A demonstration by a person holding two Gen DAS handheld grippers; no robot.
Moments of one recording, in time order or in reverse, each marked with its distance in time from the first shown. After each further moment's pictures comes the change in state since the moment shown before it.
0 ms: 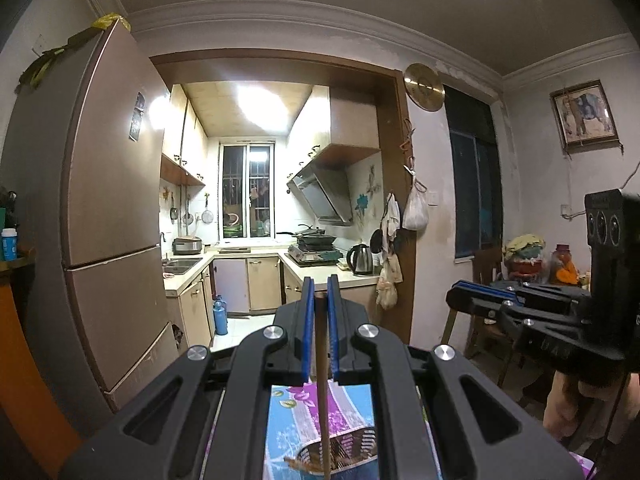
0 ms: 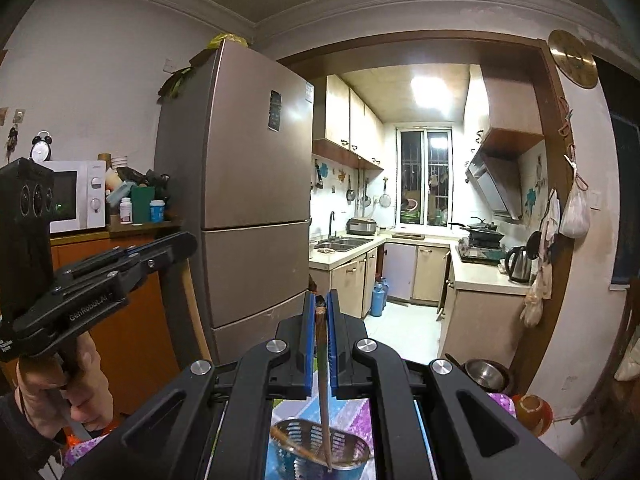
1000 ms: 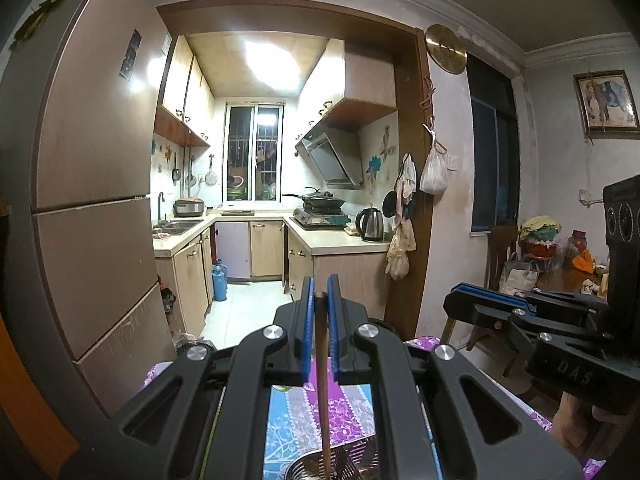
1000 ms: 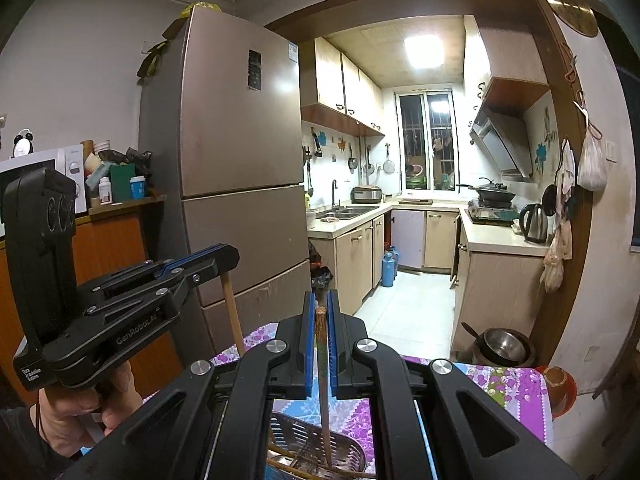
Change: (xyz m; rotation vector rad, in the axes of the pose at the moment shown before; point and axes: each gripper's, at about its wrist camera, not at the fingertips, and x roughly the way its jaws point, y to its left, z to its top) left arm 0.101 0.015 -0.060 -0.055 0.119 0.020; right arm 0.092 -0.040 -0.061 0.074 0.094 0.031
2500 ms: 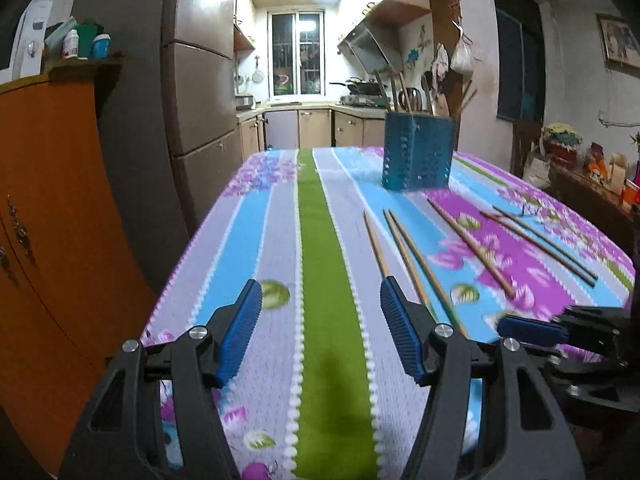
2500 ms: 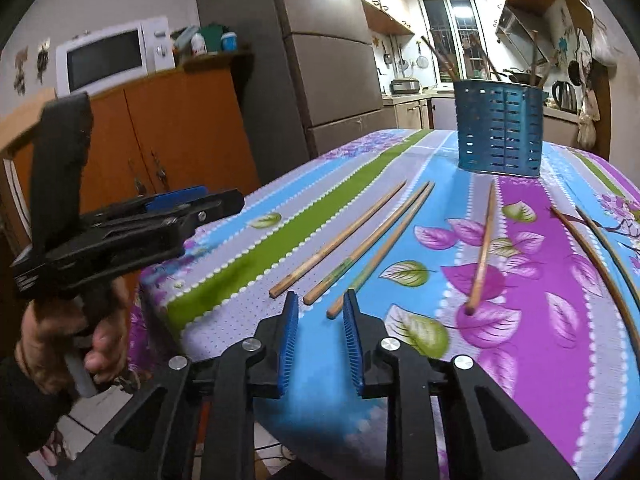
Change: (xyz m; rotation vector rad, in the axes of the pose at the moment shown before) left arm -0.263 0.082 -0.275 -0.009 0.370 0.139; right arm -0.135 0.280 -0.336 0.088 0.329 0.106
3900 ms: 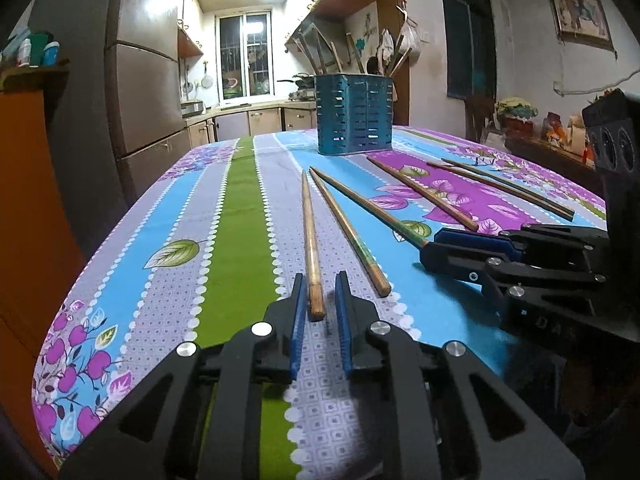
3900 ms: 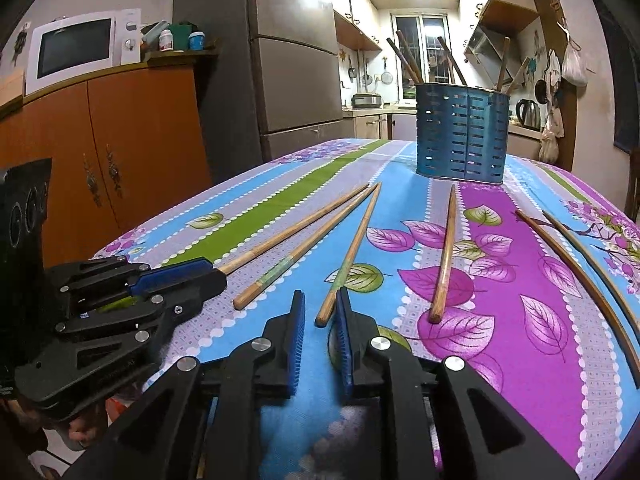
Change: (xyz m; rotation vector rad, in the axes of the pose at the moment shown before) left arm 0.018 -0.041 -0.061 0.108 -0.024 -0.135; right arm 0.016 -0.012 -0.014 -0.012 -0.064 -0.175
